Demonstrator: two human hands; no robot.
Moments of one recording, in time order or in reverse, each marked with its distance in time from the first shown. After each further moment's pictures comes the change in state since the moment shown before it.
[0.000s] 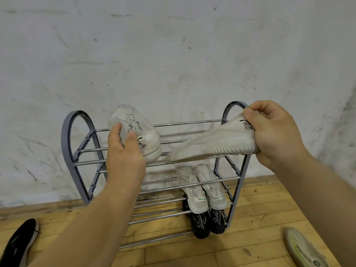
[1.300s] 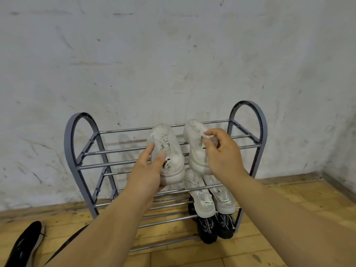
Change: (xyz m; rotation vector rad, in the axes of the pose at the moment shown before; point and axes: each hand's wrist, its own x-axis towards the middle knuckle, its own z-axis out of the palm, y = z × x) left_hand -0.009 -0.018 0.009 0.043 -0.254 -0.419; right_hand -0.006 0.108 0.062 -0.440 -0.120 -0.127
